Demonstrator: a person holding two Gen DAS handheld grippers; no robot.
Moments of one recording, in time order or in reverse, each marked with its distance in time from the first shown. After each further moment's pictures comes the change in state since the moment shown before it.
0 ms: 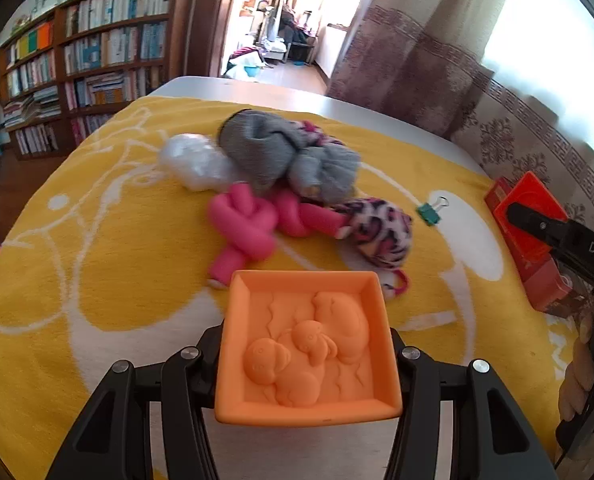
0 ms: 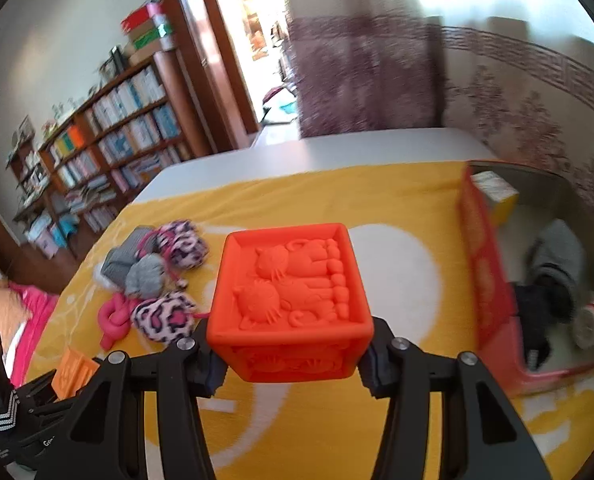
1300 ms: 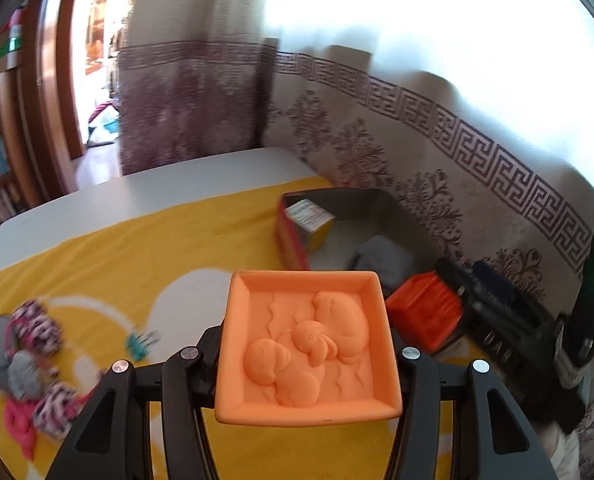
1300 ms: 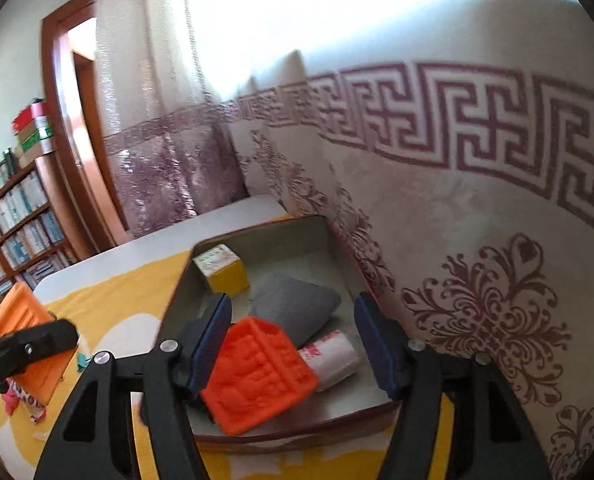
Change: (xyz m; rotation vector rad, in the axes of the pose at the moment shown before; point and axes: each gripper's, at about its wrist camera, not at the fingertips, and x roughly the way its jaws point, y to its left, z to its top) left arm 0.039 -0.285 0.073 0.422 0.000 -0.281; right arm -0.085 -0.185 -0.011 0.245 -0.258 -0.383
